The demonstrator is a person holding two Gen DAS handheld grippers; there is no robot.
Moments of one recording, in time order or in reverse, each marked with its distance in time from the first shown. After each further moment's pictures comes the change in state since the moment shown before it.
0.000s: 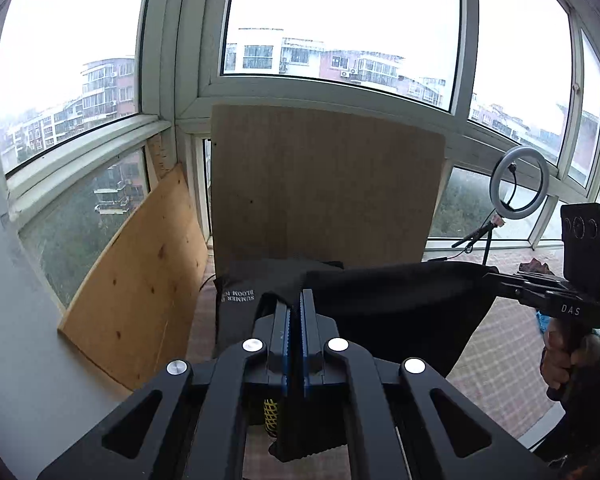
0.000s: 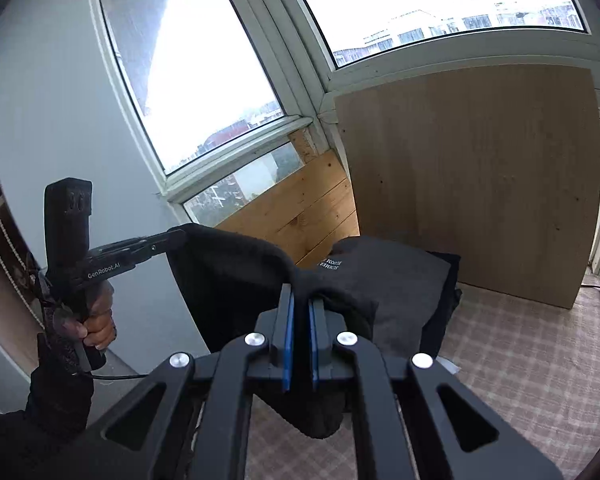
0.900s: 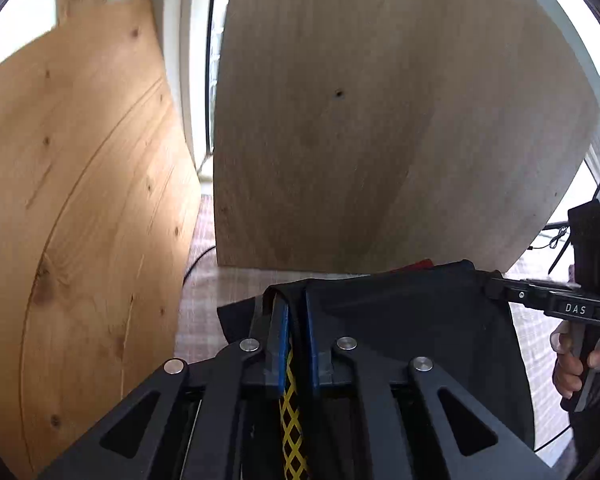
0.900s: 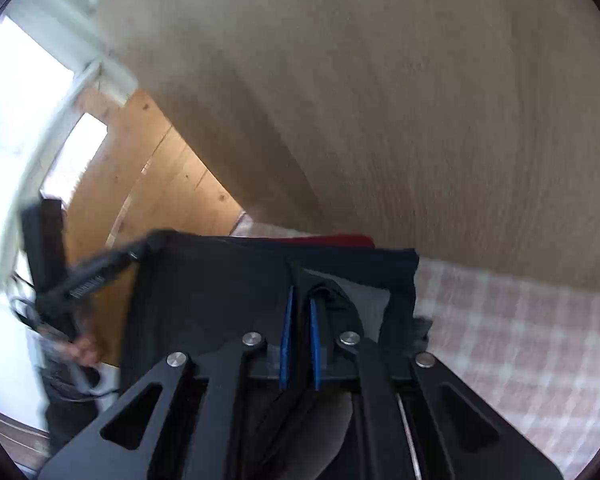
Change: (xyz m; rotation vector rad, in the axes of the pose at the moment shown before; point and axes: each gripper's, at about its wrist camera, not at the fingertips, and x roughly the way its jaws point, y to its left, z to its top) left arm 0.307 0.109 0.010 -0.144 0.371 -0.021; right arm 0.230 -0.231 0.030 0.412 0.352 -0.055
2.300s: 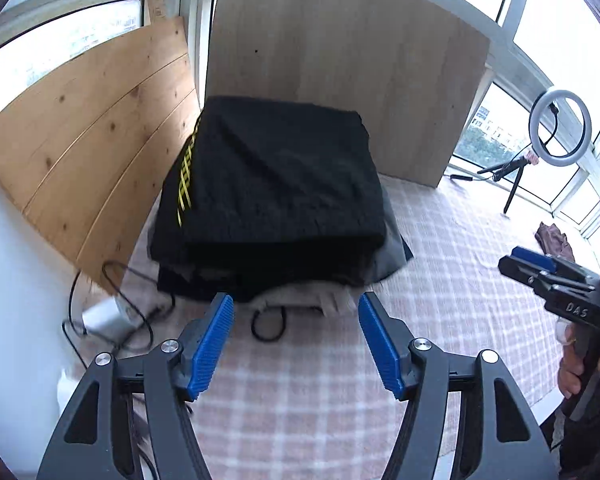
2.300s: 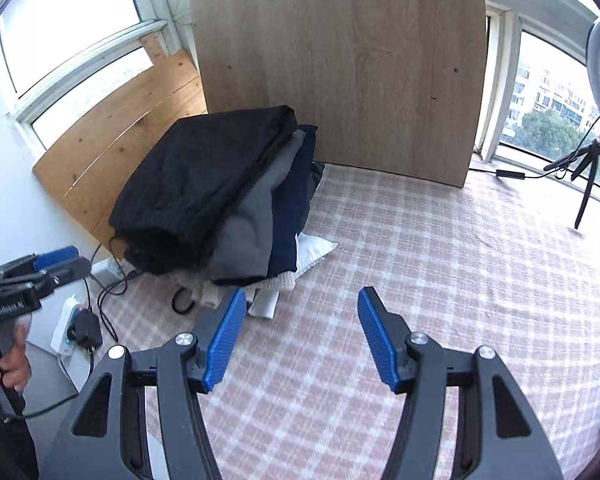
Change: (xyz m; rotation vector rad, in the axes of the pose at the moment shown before) left arm -0.195 -0.142 -0.273 -0.043 -0.065 0.066; right arm -0.186 0.074 -0.256 -0.227 -0.187 -0.452
